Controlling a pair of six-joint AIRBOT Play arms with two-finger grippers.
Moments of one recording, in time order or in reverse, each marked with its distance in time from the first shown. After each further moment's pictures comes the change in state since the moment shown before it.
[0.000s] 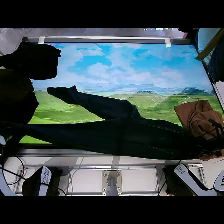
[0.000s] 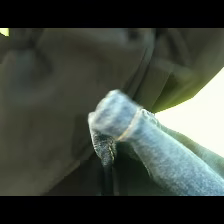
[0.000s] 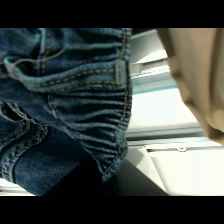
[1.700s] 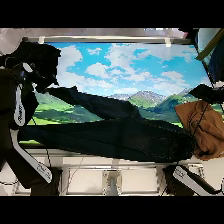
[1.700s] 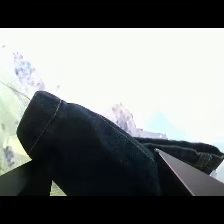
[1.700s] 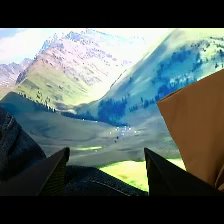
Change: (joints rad) left arm -0.507 -1.275 1.419 -0.374 -0.629 -0.438; right arm 0.396 -0.074 0.488 0.398 -0.327 0.183
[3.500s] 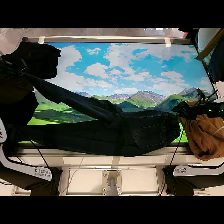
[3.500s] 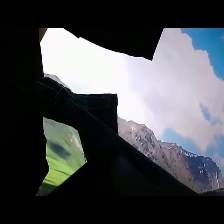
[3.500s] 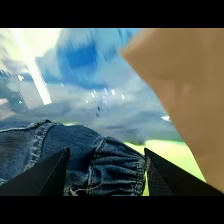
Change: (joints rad) left arm 0.135 0.331 0.003 0.106 -0.032 0.221; right arm -0.054 -0.410 -0.164 0.117 -0.059 -0.077
